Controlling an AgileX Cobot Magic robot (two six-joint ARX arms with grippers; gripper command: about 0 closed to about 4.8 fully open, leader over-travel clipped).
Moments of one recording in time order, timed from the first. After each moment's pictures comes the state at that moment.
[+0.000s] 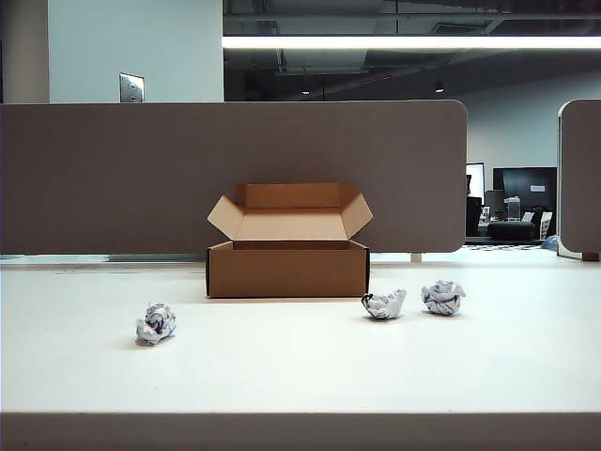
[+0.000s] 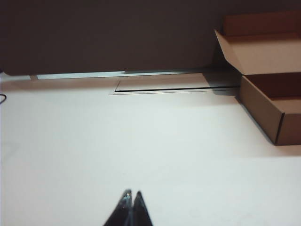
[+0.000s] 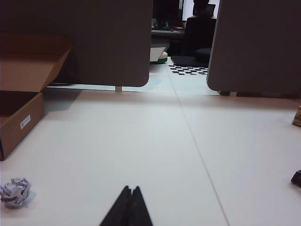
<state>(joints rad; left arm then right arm) 0.01 0.00 0.00 0.00 -0.04 0.07 -0.05 0.00 0.01 0.05 0.05 -0.07</state>
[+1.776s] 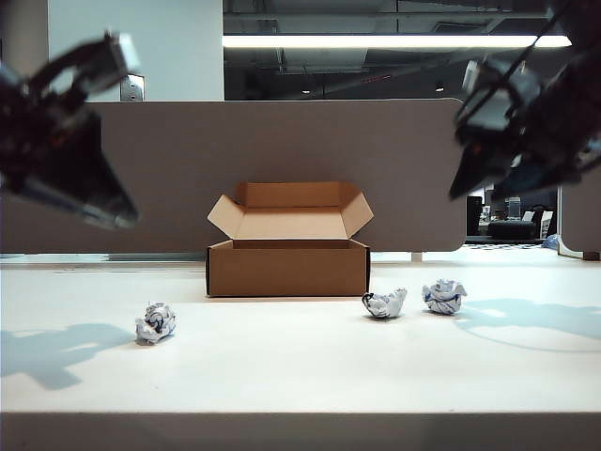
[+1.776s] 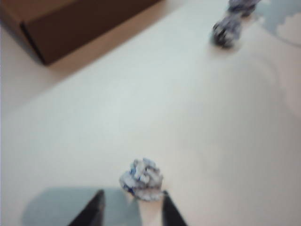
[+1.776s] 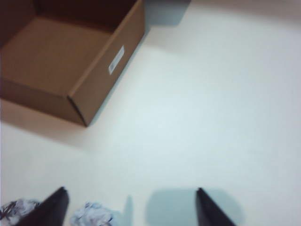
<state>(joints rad) -0.29 1.17 0.63 -0.17 0.38 0.27 0.17 1.49 0.83 0.13 -0.16 -0.09</state>
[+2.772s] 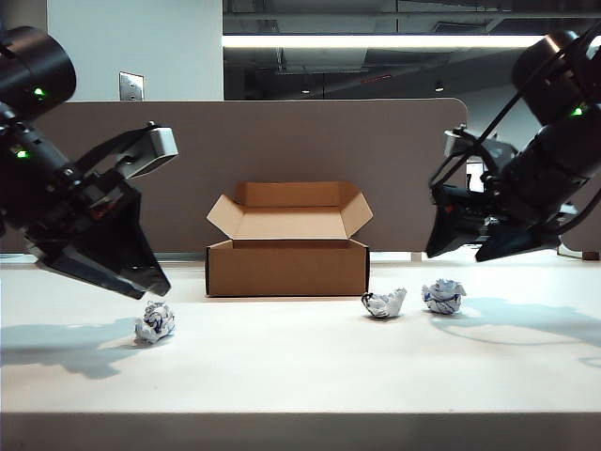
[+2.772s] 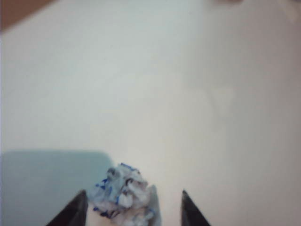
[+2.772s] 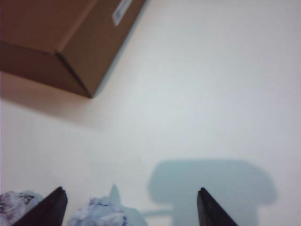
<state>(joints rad) -0.30 1.45 0.70 -0.14 0.47 0.30 0.19 1.67 0.84 0.19 -0.19 -0.03</state>
